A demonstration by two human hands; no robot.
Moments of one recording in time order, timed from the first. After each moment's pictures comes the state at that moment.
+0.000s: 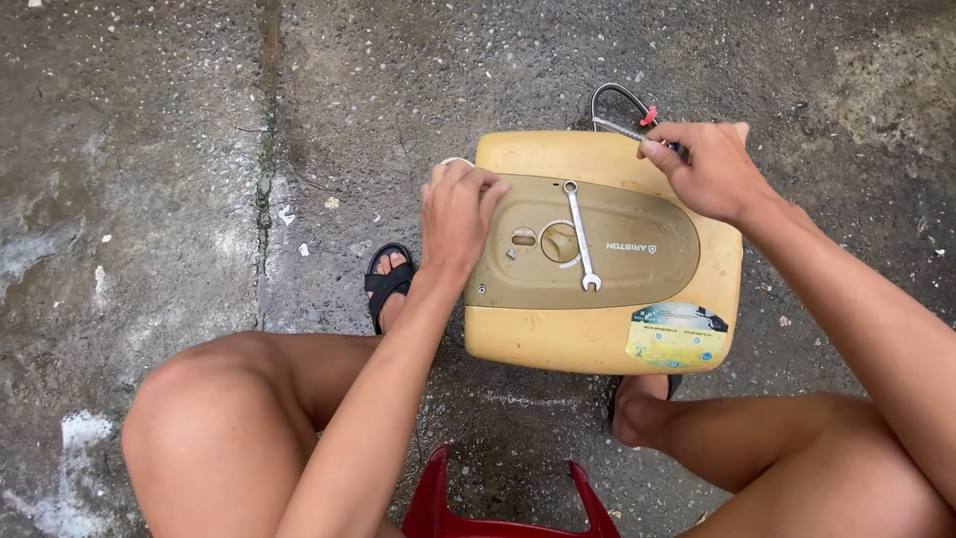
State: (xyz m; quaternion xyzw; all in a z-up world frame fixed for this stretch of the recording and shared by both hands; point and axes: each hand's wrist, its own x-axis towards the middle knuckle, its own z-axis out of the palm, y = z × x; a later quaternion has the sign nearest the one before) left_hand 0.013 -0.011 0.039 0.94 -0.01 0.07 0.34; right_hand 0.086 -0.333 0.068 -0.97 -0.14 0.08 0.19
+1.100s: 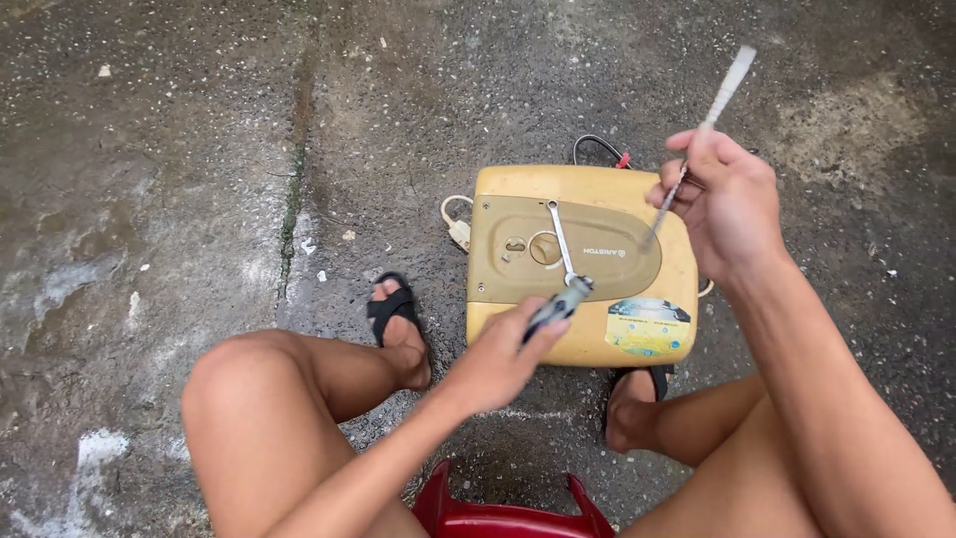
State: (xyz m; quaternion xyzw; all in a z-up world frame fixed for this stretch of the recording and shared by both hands) left_hand -0.156 -0.041 0.179 0.77 -0.07 -0.26 0.58; right_hand -0.027 -0.280 0.216 -0.65 0.10 0.02 0.75
